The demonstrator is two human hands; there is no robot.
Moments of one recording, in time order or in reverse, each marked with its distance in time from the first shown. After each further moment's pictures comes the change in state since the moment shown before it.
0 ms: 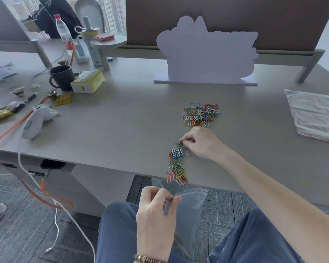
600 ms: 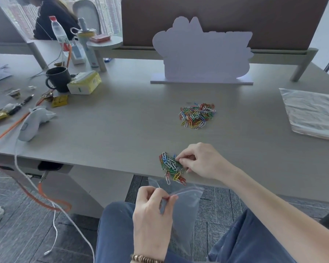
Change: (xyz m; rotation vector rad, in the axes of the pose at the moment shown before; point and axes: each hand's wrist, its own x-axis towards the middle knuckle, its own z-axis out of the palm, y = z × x) left_hand 0.000 0.000 -0.001 0.003 -0.001 -0.004; right_hand -0.053 -0.010 0.005 0.179 -0.098 0.006
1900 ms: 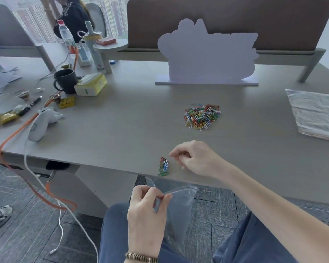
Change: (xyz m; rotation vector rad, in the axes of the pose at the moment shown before) left_hand 0.009 -0.012 -0.015 0.033 0.015 -0.028; right_hand 0.016 -0.011 0.009 0.093 -0.011 -0.104
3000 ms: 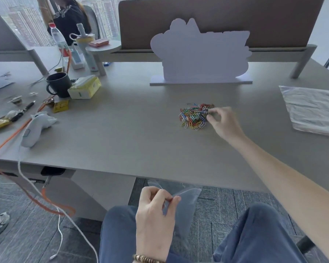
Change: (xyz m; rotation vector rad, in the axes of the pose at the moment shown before) left_hand -0.006 0.012 0.012 -0.029 -0.068 0.044; right_hand 0.060 0.109 -0.067 -0.063 0.574 0.211
